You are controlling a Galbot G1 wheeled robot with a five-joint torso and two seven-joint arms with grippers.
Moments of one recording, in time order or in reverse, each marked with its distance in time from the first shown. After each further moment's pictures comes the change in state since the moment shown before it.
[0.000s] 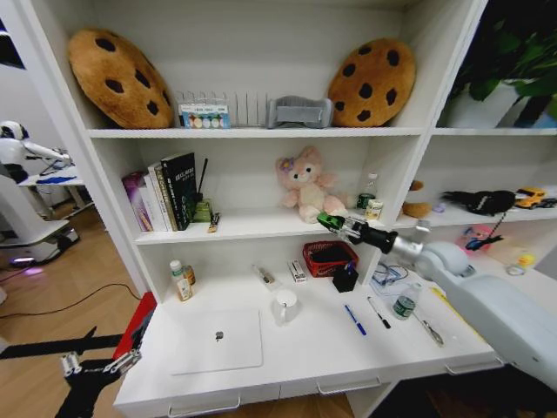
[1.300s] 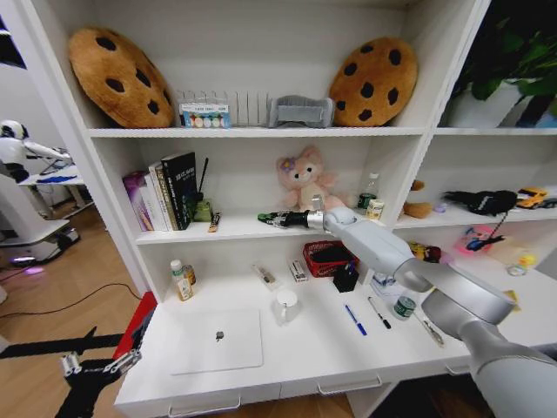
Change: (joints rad) left arm 0.000 0.000 0.000 0.000 0.000 0.000 0.000; right arm 0.636 0.542 -0.661 -0.761 -0.019 -0.062 -0.151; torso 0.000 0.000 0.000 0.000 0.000
